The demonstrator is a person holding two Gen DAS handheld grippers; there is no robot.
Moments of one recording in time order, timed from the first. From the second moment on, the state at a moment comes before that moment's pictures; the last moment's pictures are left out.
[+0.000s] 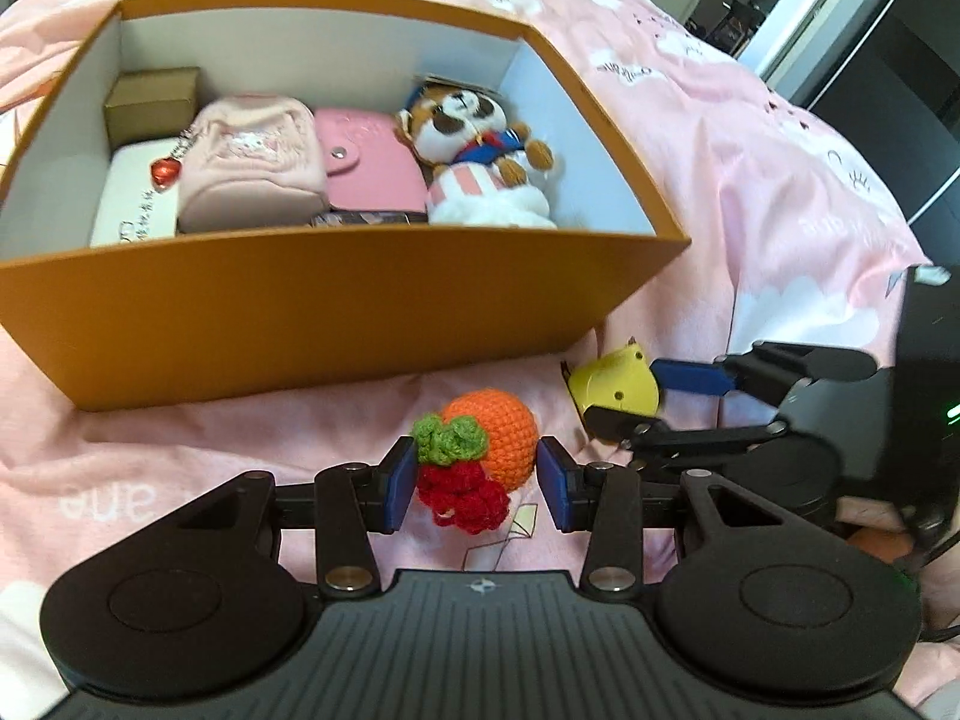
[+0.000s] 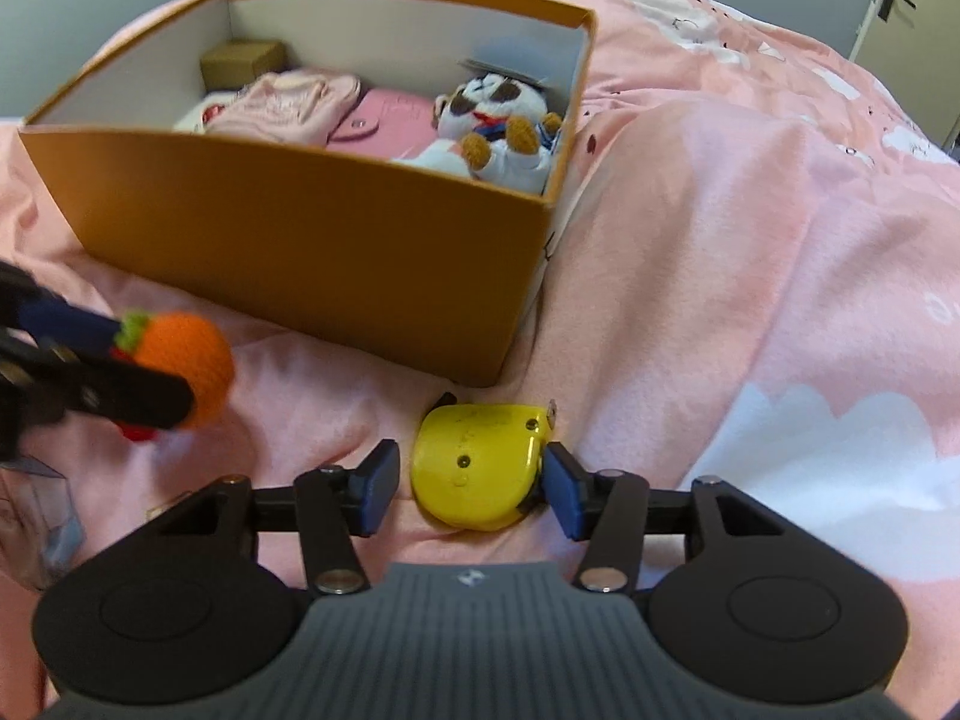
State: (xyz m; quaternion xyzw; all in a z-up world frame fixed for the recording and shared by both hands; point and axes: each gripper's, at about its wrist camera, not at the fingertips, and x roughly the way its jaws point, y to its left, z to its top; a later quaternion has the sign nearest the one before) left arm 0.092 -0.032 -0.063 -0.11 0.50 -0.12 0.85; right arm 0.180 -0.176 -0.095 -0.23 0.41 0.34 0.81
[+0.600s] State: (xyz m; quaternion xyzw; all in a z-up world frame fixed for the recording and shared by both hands) left arm 0.095 -0.022 -0.012 -0.15 0.47 -0.16 0.86; right arm 0.177 -0.203 -0.051 -0.19 0.41 0.37 0.81
